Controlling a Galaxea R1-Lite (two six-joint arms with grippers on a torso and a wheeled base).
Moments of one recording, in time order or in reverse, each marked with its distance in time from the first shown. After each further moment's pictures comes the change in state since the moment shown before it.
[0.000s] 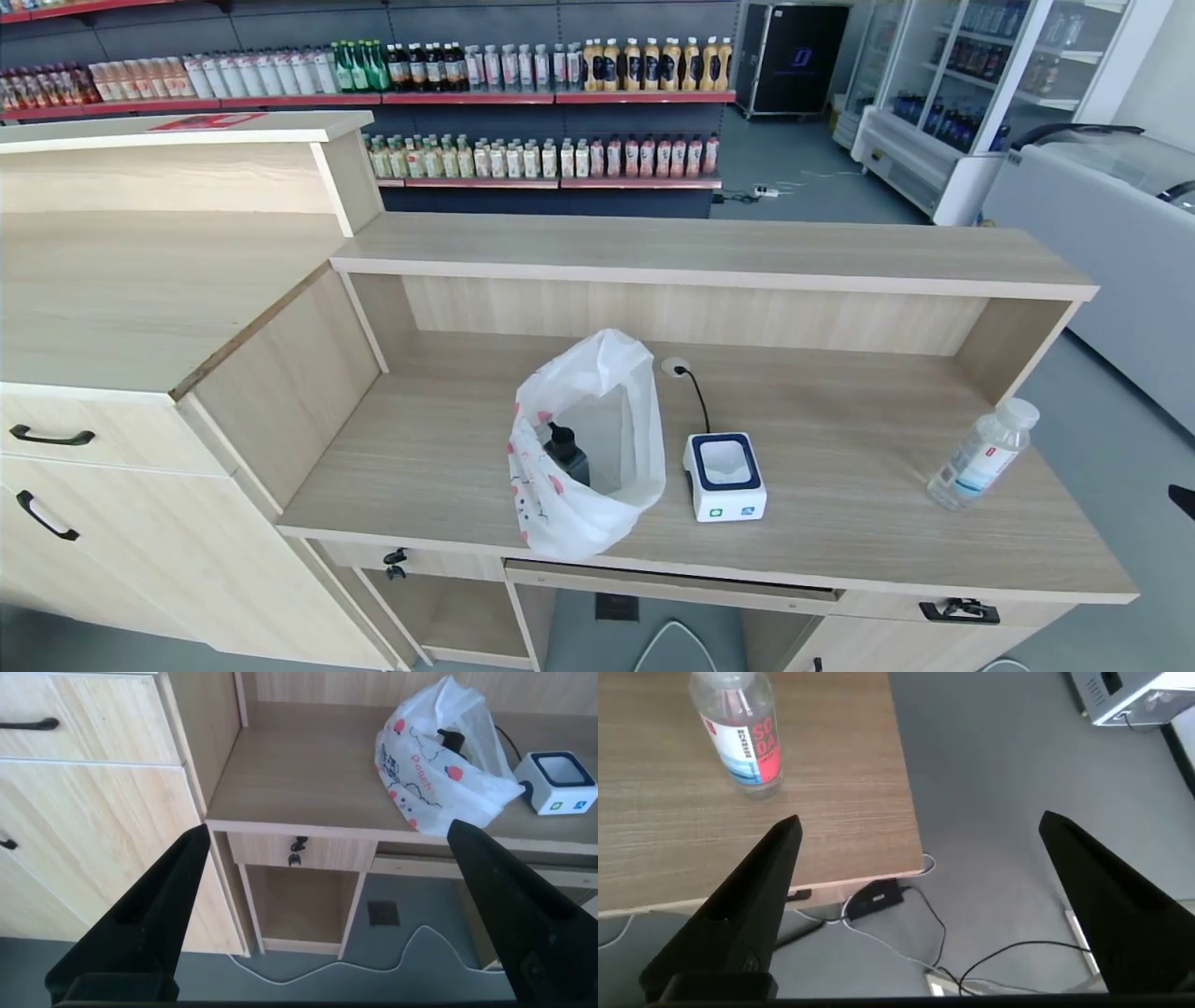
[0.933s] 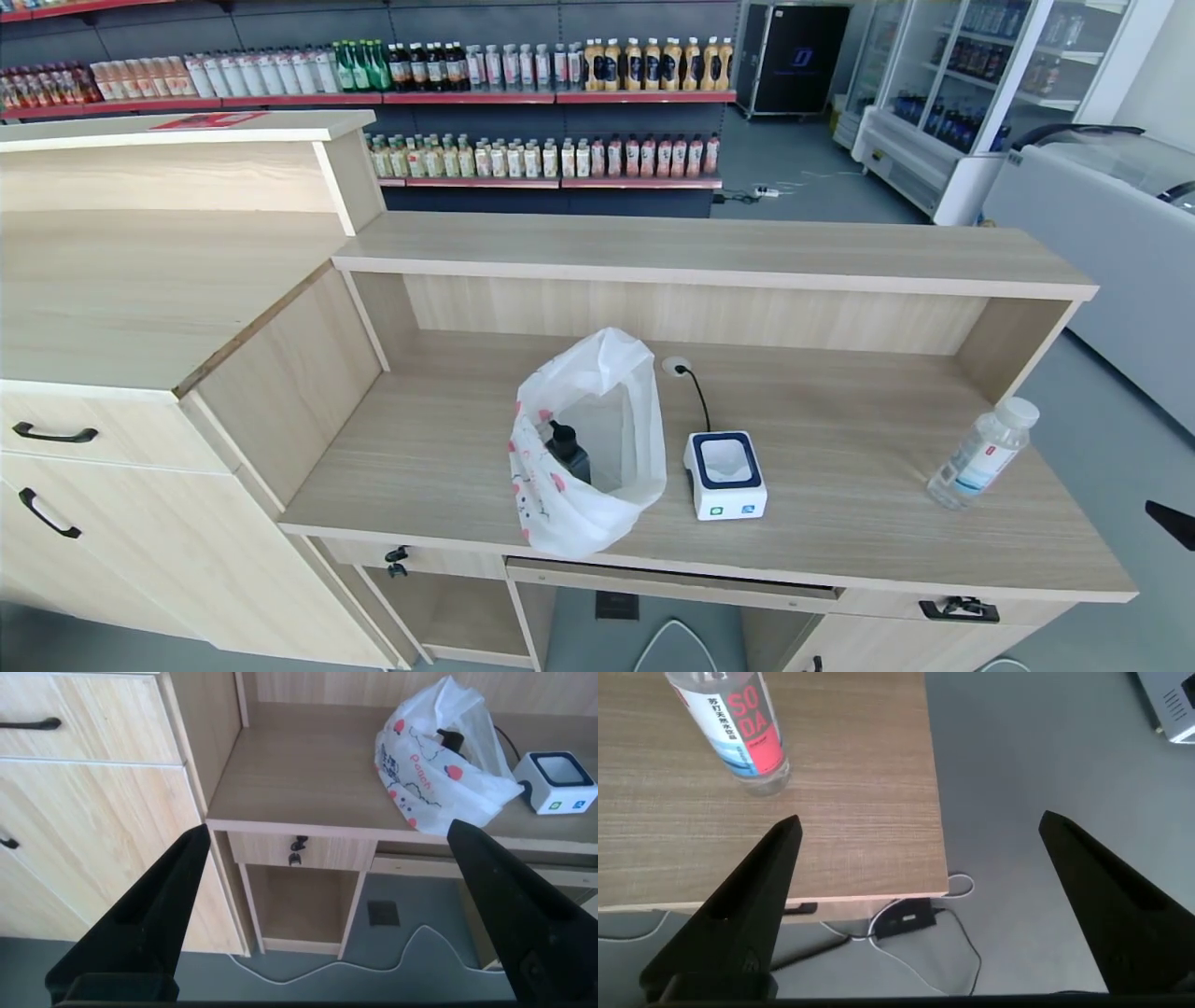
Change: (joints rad) left arm 0.000 0.000 0.000 0.000 0.000 0.000; right arm -0.094 0.330 -0.063 -0.258 0.248 0.000
